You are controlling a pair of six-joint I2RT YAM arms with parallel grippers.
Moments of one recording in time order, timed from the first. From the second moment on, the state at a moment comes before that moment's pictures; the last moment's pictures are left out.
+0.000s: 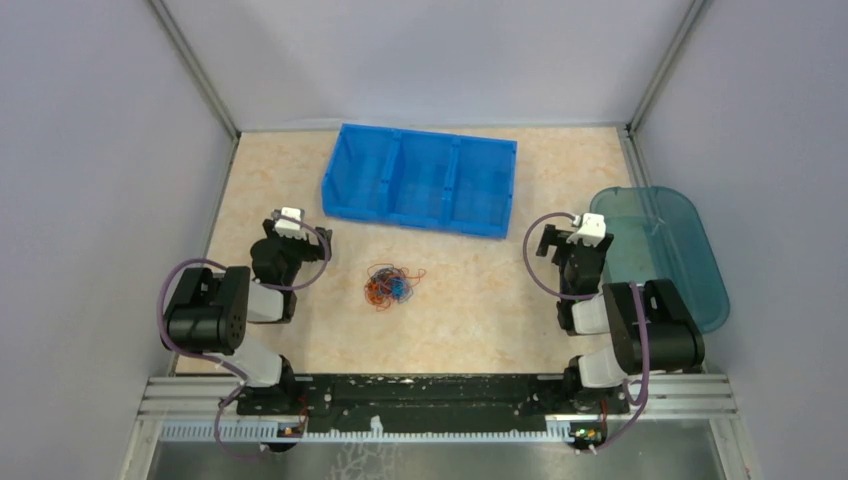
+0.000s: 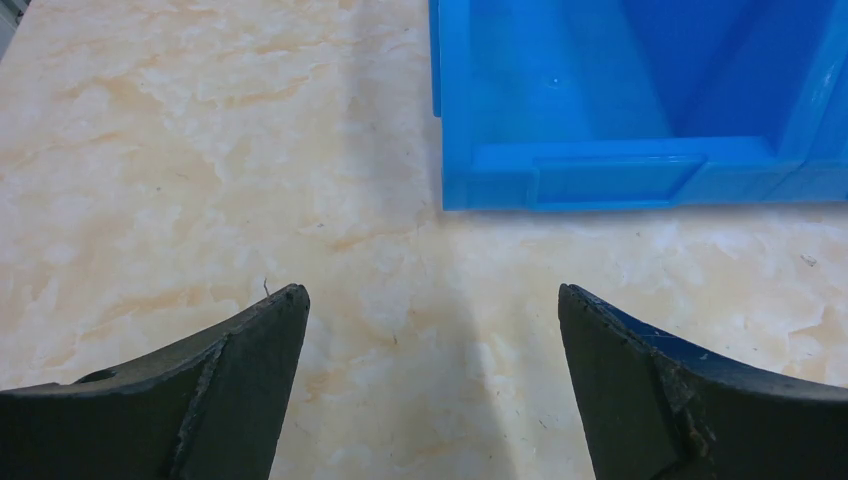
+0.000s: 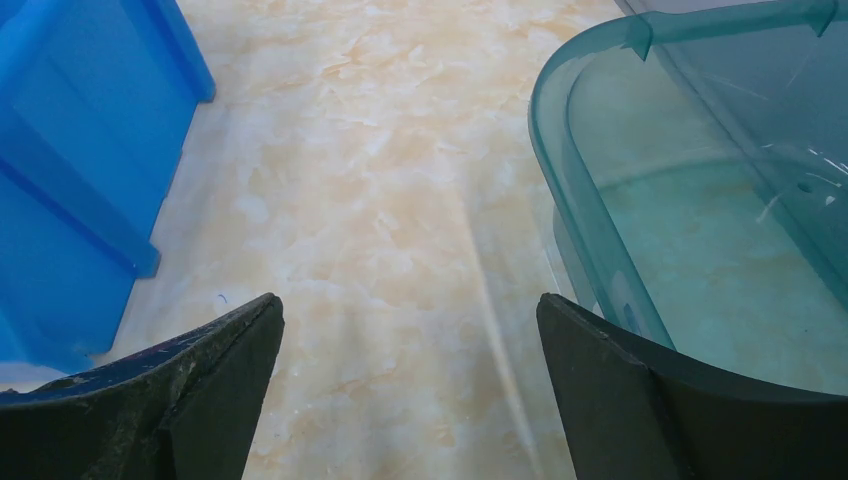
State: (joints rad) left arm 0.00 1.58 0.26 1.19 0.17 0.06; right arm 0.08 1.45 0.16 1.17 0.26 0.04
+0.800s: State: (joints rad) left arm 0.00 1.43 0.46 0.80 0.14 0.02; right arm 0.08 1.28 0.38 0.68 0.38 0.18
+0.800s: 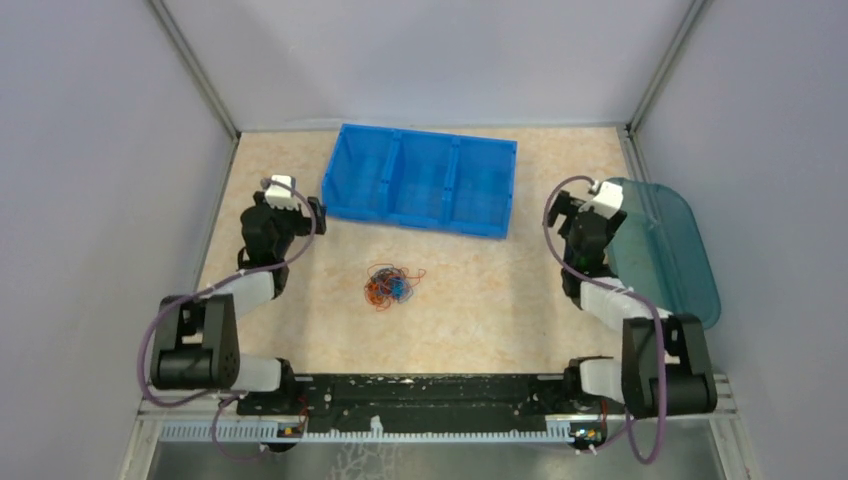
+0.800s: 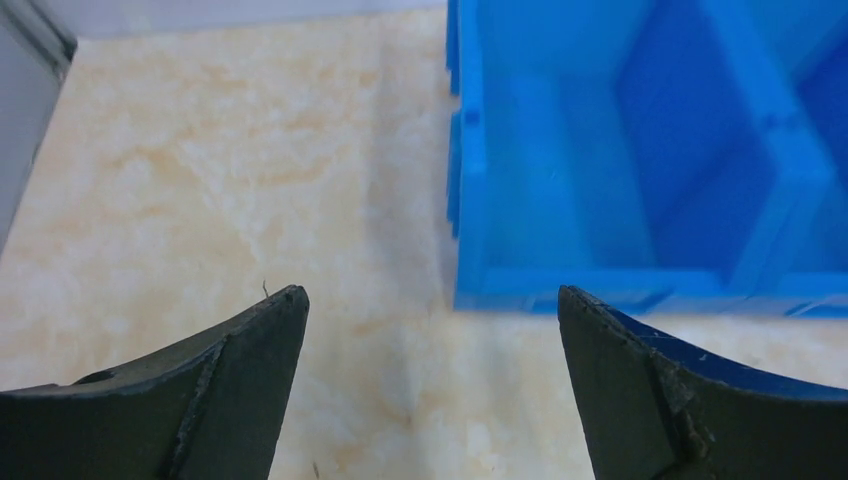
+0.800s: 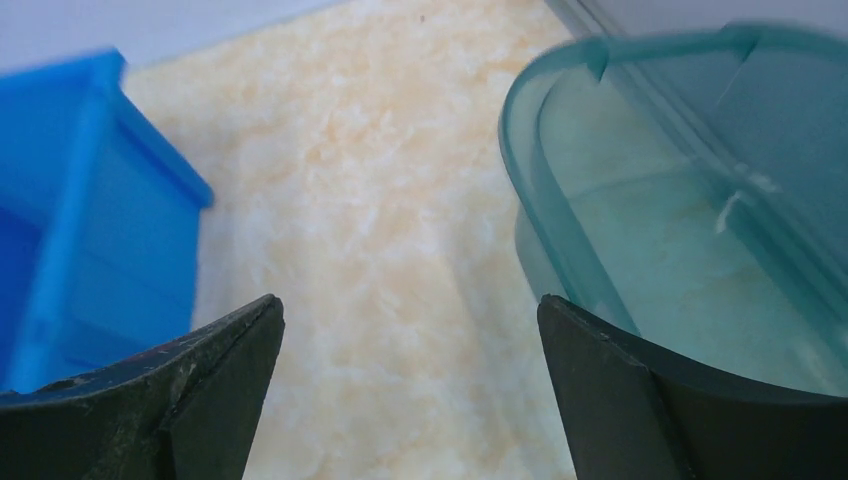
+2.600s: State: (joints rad) left arm -0.26 1.56 0.90 -0.31 0.65 0.28; right arm 0.93 0.99 0.65 0.02 0.22 0.38
